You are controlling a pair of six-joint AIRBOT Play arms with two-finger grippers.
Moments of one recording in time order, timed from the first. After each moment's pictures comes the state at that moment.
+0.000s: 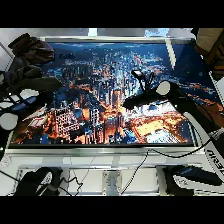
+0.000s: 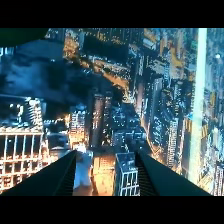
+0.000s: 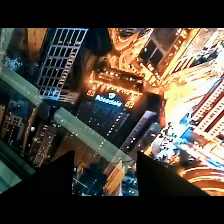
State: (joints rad) left arm 0.01 -0.70 0.74 1.35 -0.69 -1.83; right arm 0.33 -1.34 1.11 -1.00 0.99 1.23
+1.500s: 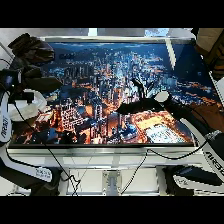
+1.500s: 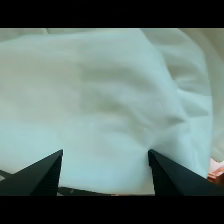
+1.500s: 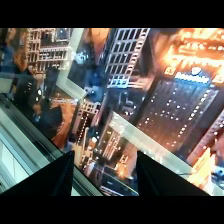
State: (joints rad) left arm 0.27 -1.68 1.48 2.03 -1.29 -1.64; right arm 0.33 -1.34 0.95 -0.65 0.91 1.08
